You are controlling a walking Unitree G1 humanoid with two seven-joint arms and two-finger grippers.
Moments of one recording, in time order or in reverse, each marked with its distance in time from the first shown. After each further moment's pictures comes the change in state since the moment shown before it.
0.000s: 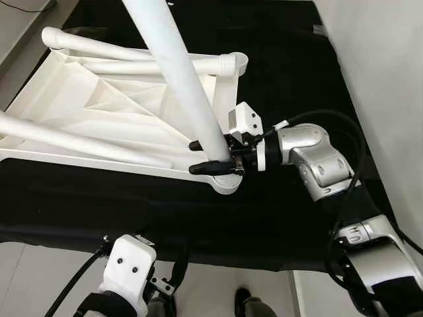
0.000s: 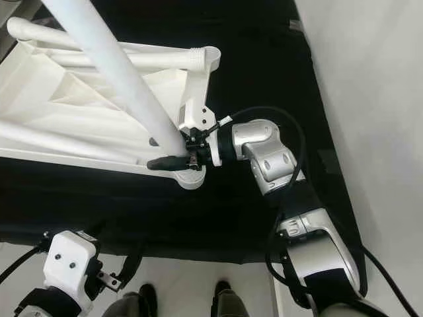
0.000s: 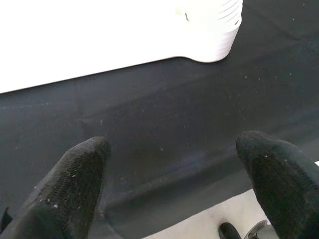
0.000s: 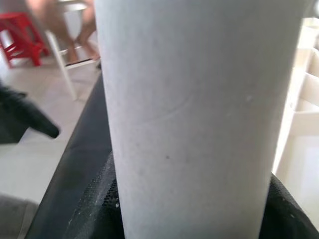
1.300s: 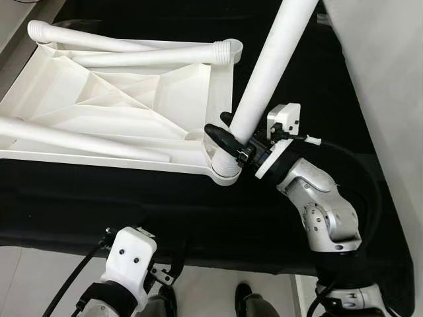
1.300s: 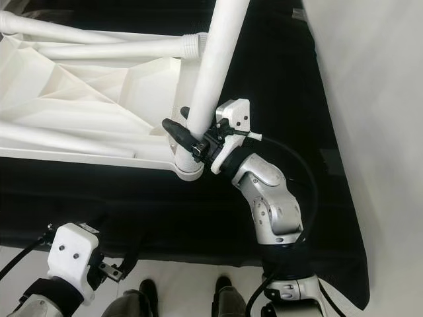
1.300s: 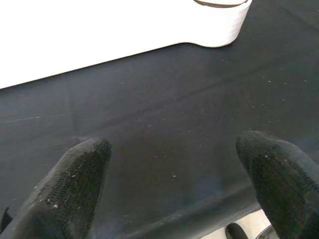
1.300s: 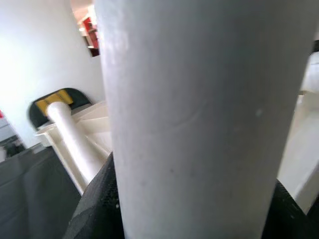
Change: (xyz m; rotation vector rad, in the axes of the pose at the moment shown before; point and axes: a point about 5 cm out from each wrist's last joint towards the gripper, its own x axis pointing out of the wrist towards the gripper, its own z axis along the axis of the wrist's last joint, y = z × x) left arm 0.011 0.009 -0.002 0.022 -0.016 0.012; right arm -0.015 0.027 0.000 0.249 -0.431 -0.641
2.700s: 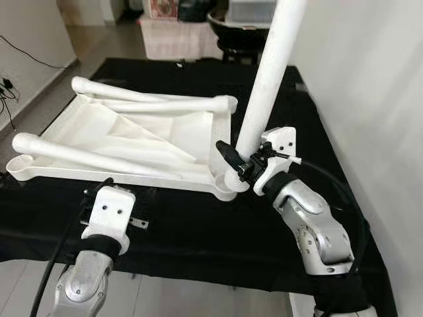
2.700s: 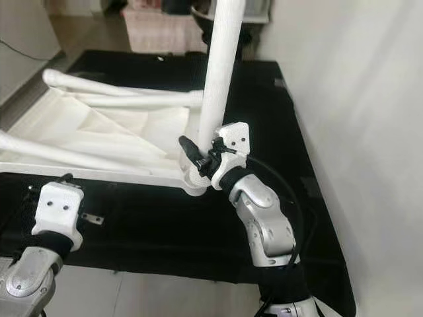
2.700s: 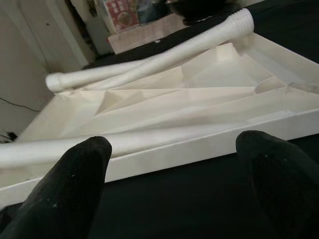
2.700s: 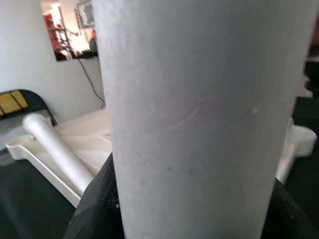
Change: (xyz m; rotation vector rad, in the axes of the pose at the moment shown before) left arm 0.041 0.049 -0.003 0.162 -0.066 0.314; right arm -0.013 0.006 -0.039 -0.019 0.136 -0.185
